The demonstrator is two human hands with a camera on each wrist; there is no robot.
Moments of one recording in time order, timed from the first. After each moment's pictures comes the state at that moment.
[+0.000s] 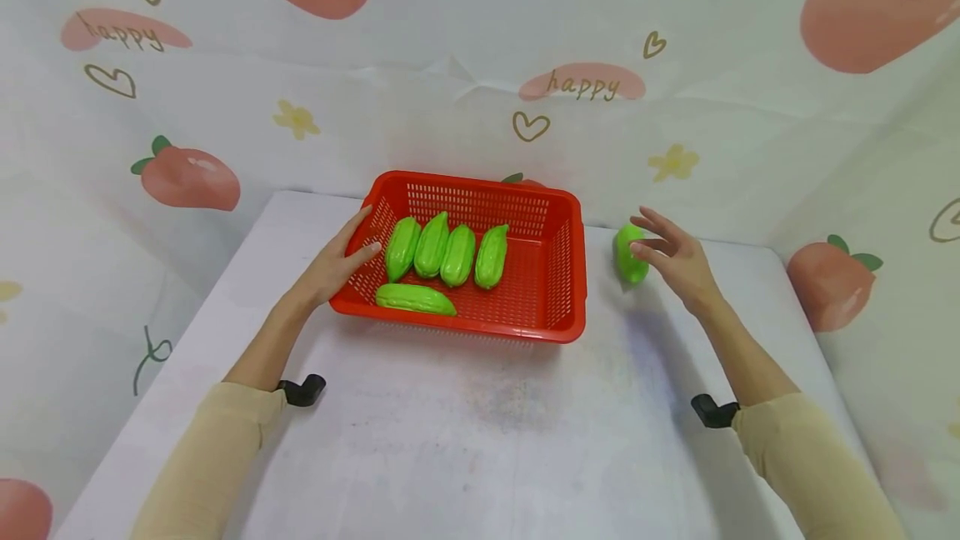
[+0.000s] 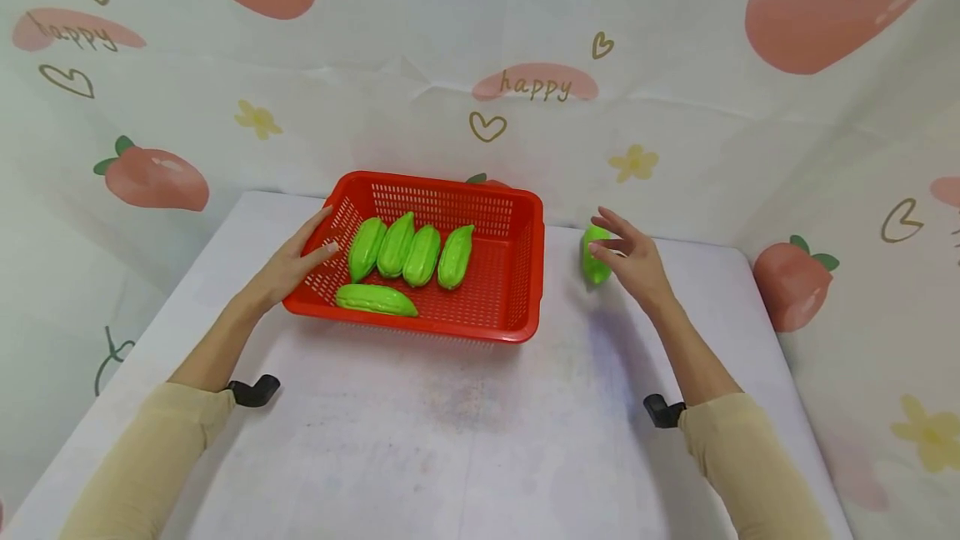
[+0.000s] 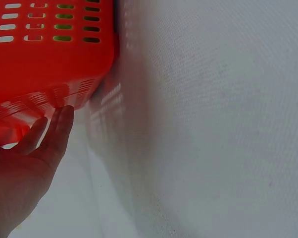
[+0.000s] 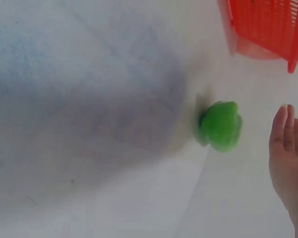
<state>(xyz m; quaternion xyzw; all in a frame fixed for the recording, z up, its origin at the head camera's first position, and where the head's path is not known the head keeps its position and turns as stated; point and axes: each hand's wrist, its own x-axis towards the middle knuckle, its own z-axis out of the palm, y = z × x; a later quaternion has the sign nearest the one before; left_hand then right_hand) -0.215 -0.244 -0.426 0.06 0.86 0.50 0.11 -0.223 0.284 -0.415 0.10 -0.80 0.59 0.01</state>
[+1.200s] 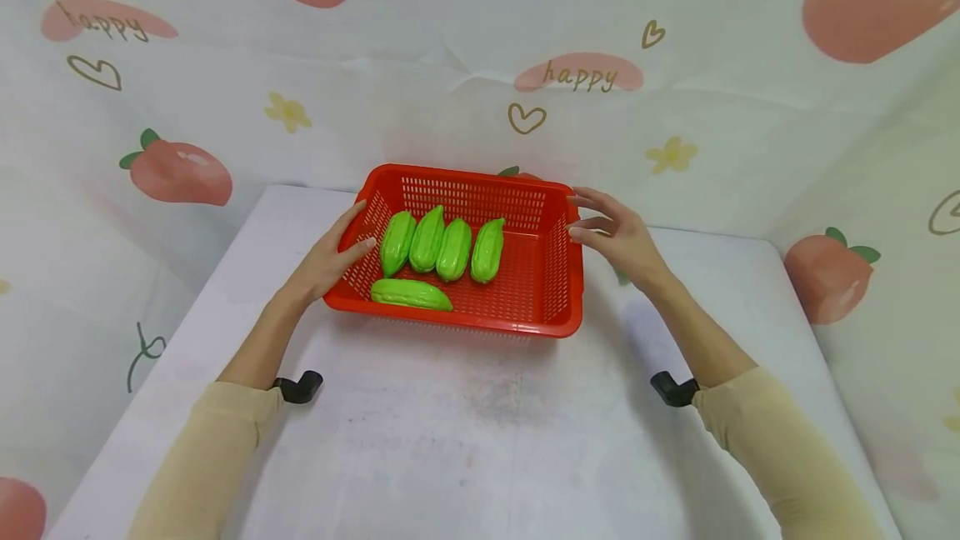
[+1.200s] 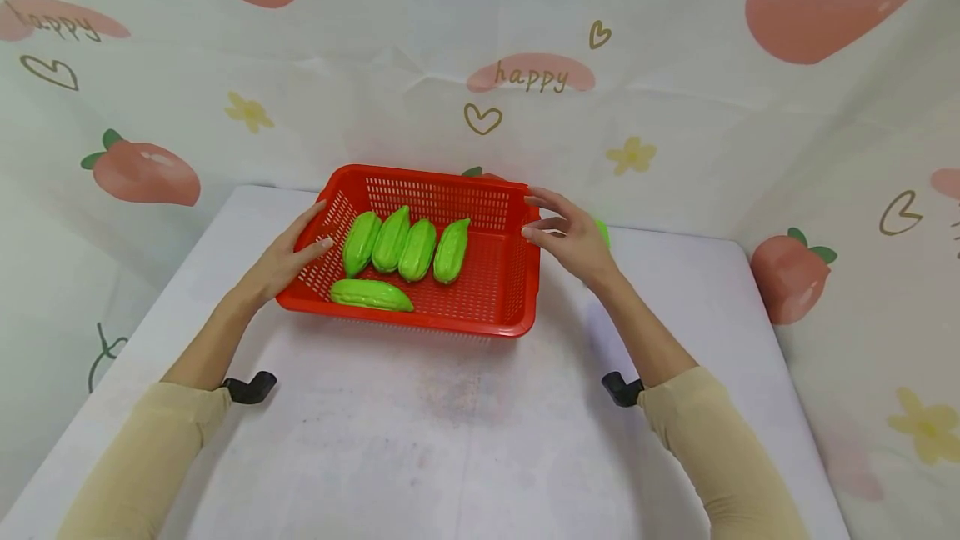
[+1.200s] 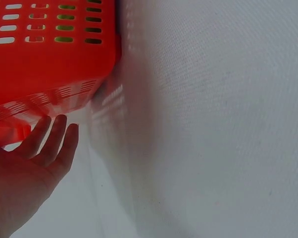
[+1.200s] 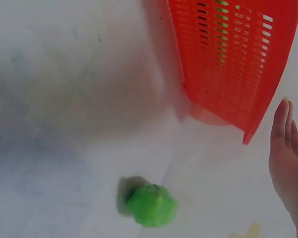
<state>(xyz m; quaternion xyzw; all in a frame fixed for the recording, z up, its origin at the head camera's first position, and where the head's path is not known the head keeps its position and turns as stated) -0.214 -0.243 -0.426 0.06 0.87 0.48 0.10 -0.233 0.208 -0.387 0.18 -0.78 0.60 -0.04</state>
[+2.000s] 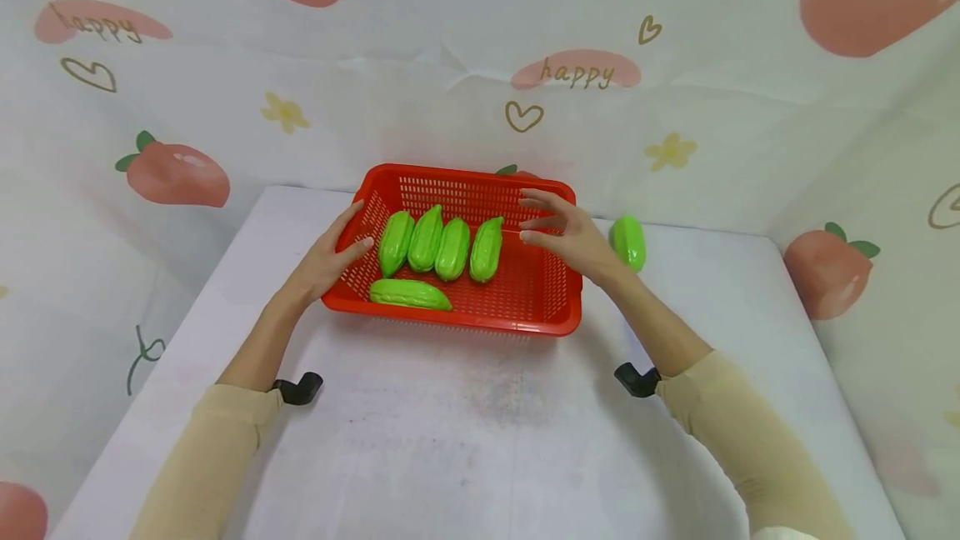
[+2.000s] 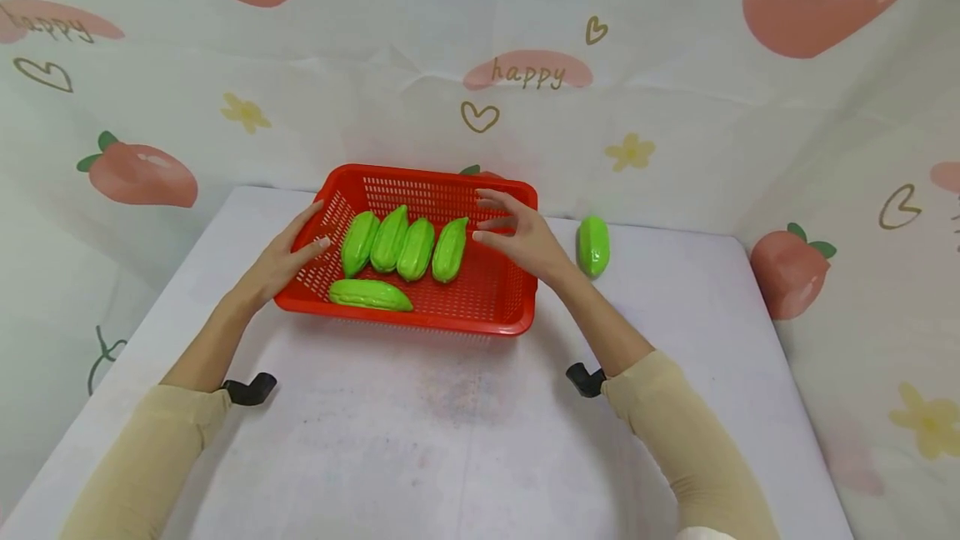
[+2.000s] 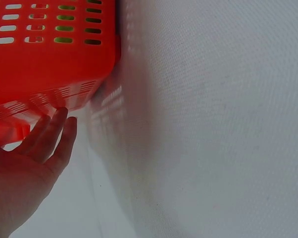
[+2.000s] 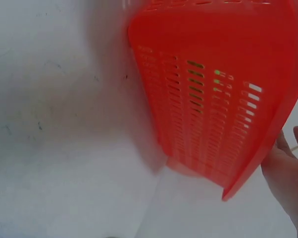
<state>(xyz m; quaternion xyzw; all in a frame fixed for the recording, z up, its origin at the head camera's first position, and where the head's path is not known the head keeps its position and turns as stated) -0.216 -0.243 -0.426 0.05 0.86 0.50 0.11 -0.237 0.154 -0.386 0.21 -0.79 0.57 -0.09</state>
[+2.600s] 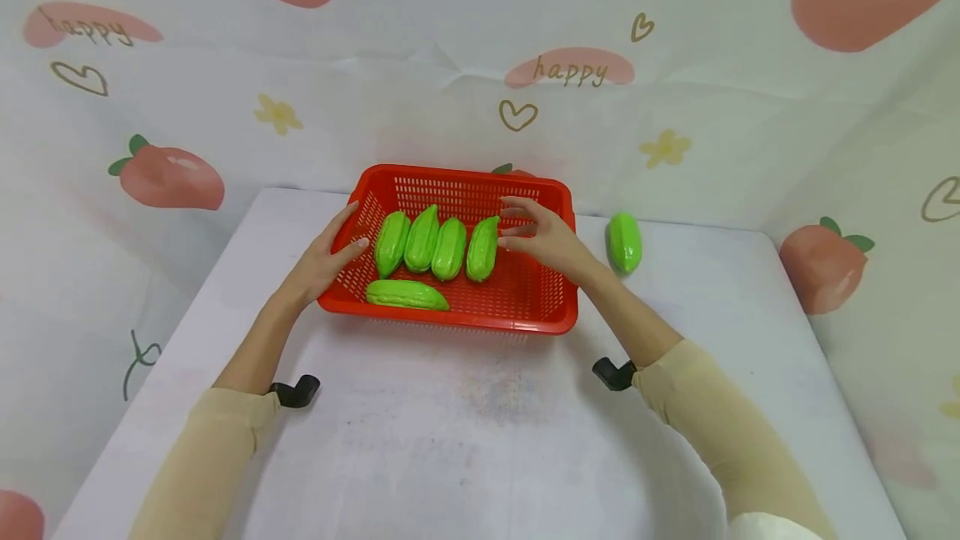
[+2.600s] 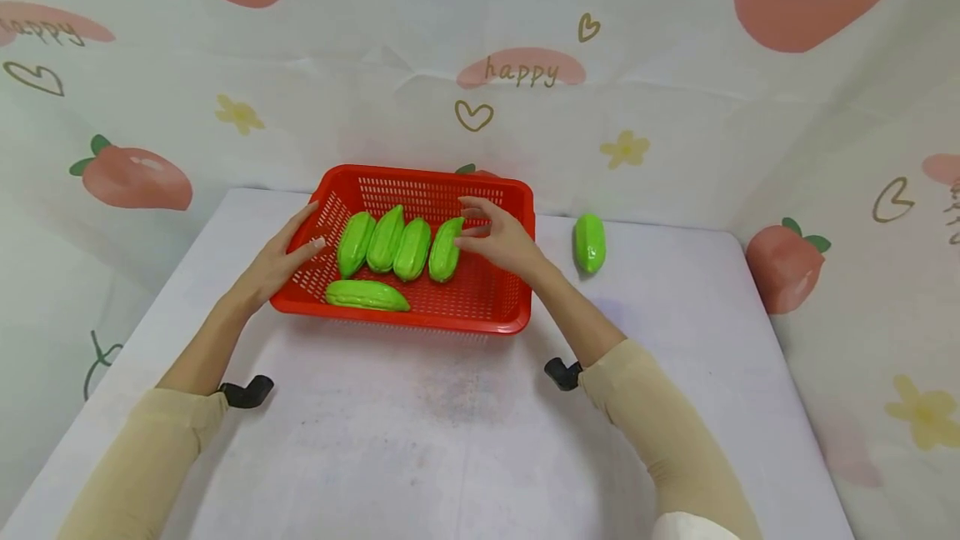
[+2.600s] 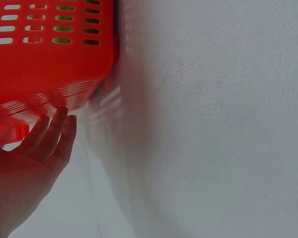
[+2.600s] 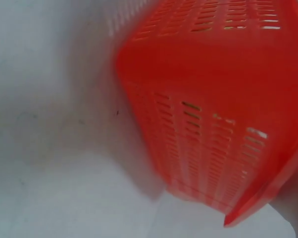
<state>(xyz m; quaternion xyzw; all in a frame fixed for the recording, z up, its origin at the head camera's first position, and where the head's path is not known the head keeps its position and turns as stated) -0.218 -0.246 -0.428 0.05 0.85 0.51 0.11 -0.244 0.130 -0.395 0.18 -0.81 0.54 -0.15</state>
